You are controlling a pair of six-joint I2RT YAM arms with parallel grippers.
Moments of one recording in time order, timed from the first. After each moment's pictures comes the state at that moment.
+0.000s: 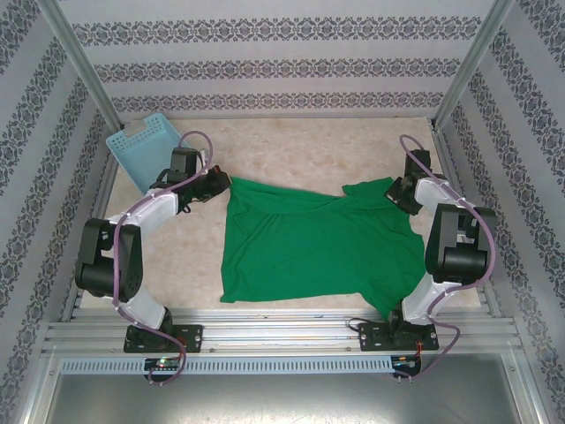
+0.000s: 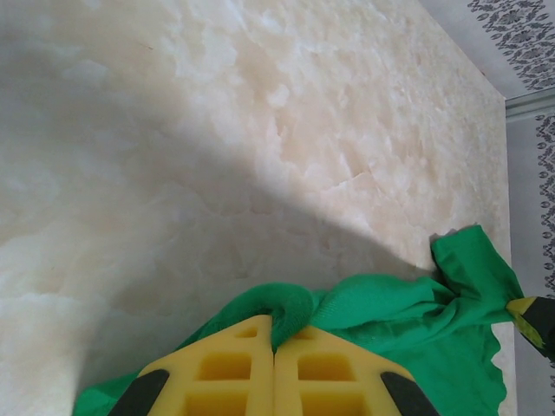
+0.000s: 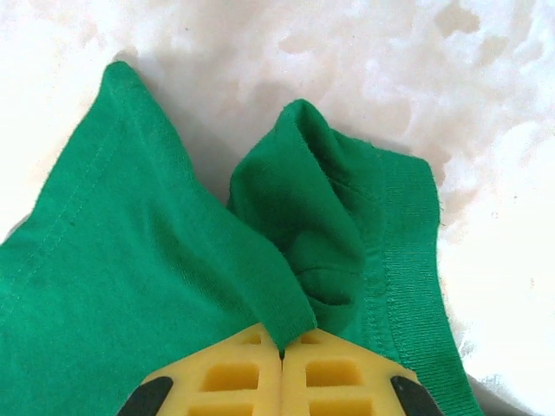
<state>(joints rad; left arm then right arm) -0.13 1.64 1.03 -0.13 0.44 -0.66 -0.16 1.73 1.09 -0.50 0.02 0.60</state>
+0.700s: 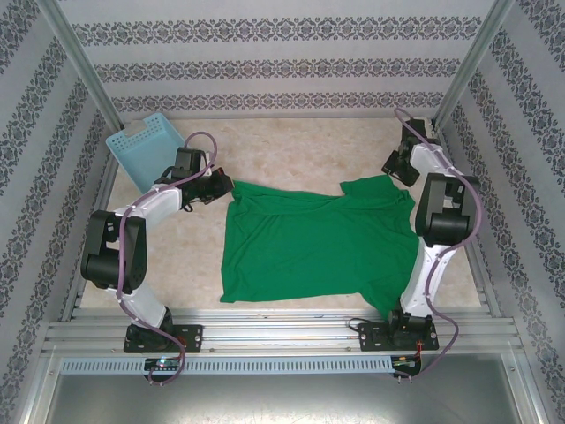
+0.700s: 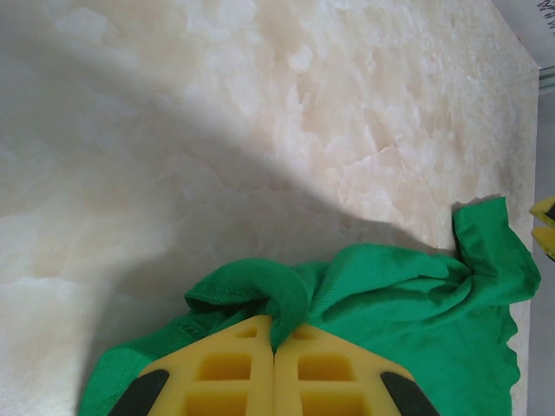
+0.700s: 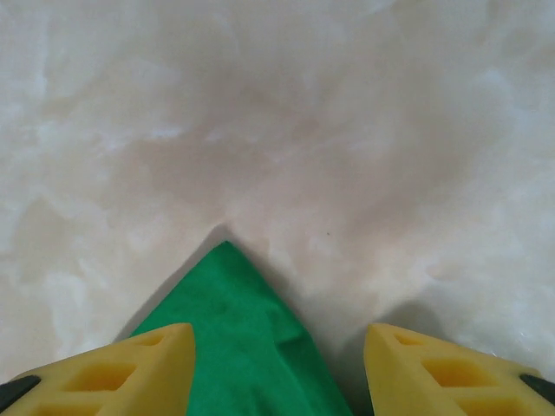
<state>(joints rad) -0.14 1.69 1.07 -0.20 0.45 -0.64 -0.14 2.12 1.64 -0.71 0.02 0.49</state>
